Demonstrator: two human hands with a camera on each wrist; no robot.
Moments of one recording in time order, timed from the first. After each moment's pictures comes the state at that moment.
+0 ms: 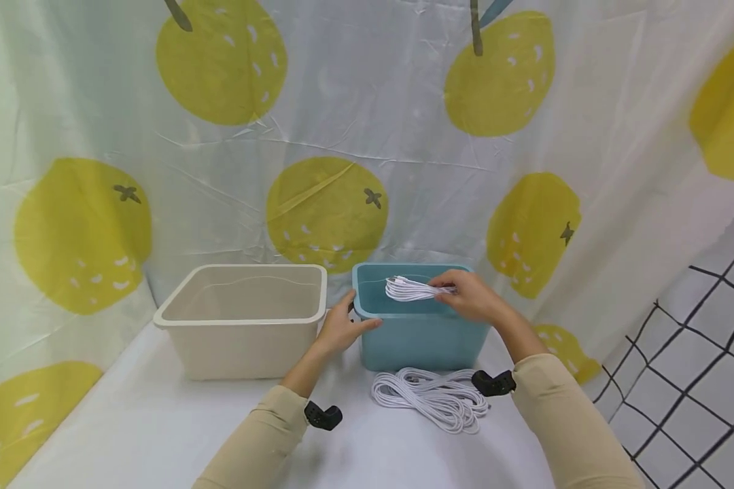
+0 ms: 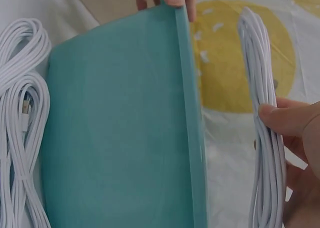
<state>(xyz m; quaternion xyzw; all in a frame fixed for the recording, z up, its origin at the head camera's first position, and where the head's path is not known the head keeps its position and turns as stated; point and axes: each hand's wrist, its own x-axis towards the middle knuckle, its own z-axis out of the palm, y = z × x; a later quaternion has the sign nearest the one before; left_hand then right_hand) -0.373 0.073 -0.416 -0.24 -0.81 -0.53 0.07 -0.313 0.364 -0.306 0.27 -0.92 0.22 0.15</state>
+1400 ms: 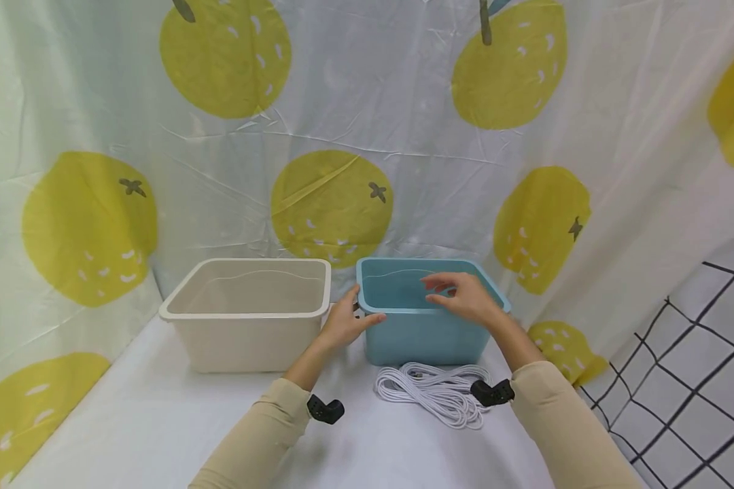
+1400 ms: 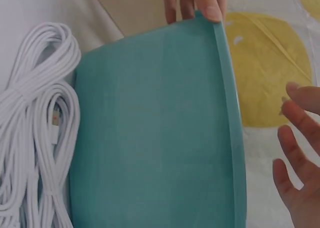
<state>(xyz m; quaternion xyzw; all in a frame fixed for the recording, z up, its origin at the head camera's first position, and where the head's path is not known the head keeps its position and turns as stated) -0.369 0.069 -0.412 -0.25 -0.82 -0.51 0.06 -0.314 0.349 -0.328 0.24 -0.91 0.31 0.15</state>
